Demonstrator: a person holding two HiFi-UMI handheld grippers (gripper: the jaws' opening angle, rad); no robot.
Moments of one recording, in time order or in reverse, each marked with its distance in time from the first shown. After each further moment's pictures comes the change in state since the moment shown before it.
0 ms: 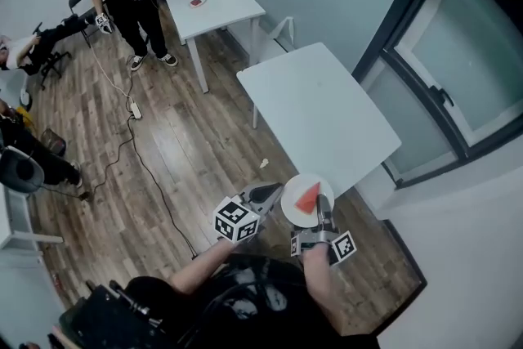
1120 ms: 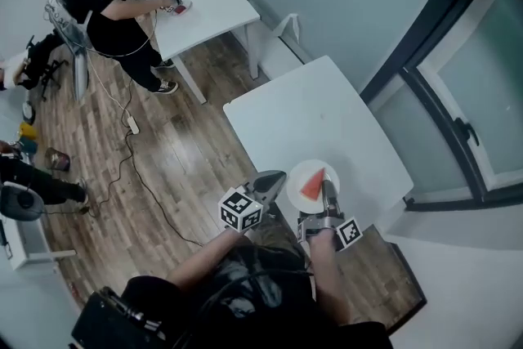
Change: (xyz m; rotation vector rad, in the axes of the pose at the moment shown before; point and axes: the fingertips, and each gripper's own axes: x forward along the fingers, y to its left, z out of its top) left arm 0.227 0.214 0.069 -0.027 0.023 0.038; right arm 0.305 -0.021 0.116 -0.024 0.023 -0.045
